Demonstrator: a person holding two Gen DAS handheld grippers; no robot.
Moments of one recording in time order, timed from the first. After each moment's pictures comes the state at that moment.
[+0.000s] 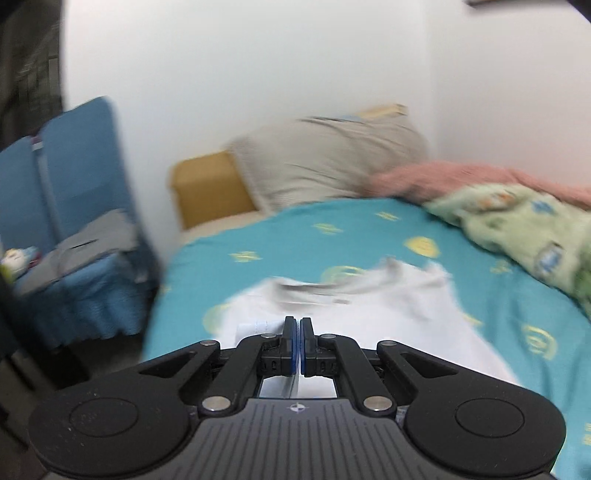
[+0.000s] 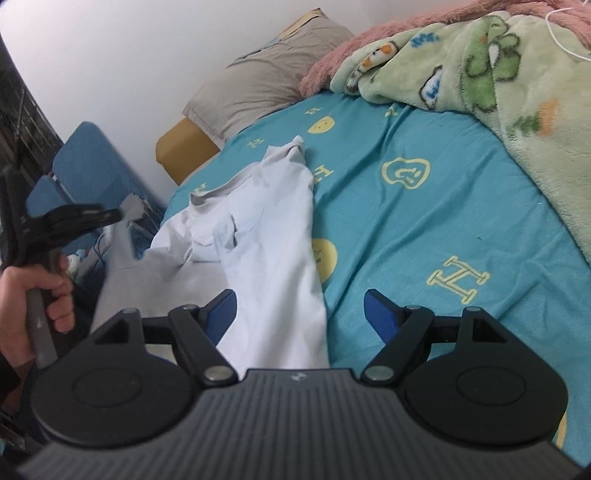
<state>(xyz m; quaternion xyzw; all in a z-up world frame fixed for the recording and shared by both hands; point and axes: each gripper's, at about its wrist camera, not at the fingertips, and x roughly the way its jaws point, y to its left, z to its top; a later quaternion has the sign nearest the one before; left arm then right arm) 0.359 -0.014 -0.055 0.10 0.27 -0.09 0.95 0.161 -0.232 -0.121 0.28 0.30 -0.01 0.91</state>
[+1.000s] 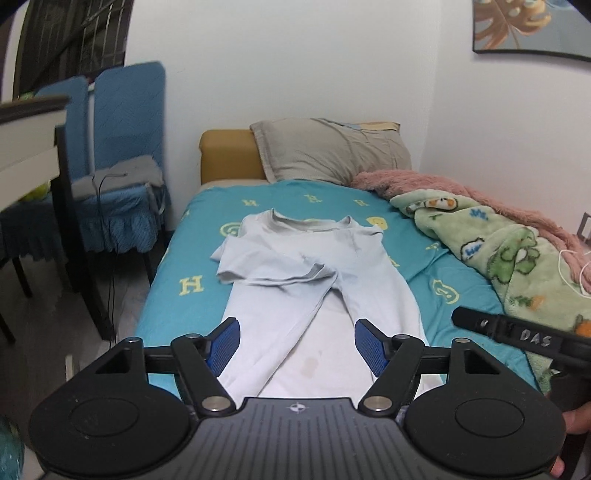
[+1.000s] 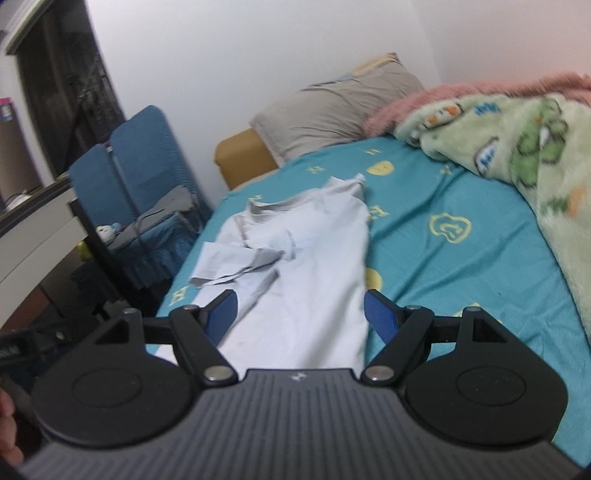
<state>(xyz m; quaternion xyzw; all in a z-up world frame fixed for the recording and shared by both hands) 0.081 0.025 -0.026 -0.02 0.28 -0.07 0.96 0.116 -0.197 -0.078 0.18 0.24 0.07 0.95</state>
